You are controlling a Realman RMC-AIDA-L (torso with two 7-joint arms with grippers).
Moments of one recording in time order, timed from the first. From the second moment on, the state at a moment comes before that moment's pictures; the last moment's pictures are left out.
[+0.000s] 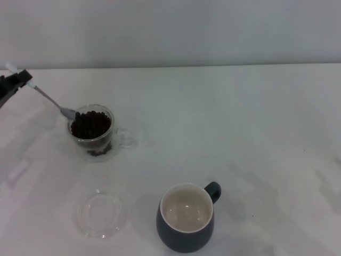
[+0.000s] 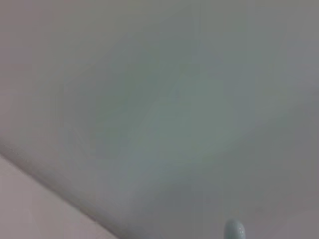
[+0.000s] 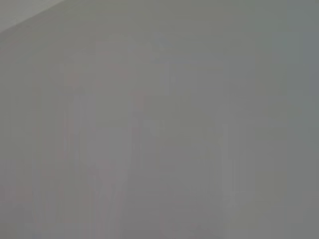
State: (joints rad) left arm -0.51 -1.98 0.82 0.40 1.35 1.02 -1.85; right arm 0.13 2.01 -1.78 0.04 0.02 -2.10 0.36
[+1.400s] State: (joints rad) left arm -0.59 -2.05 0.82 0.39 1.53 0.91 -1.85; right arm 0.14 2.01 -1.78 0.04 0.02 -2.08 0.36
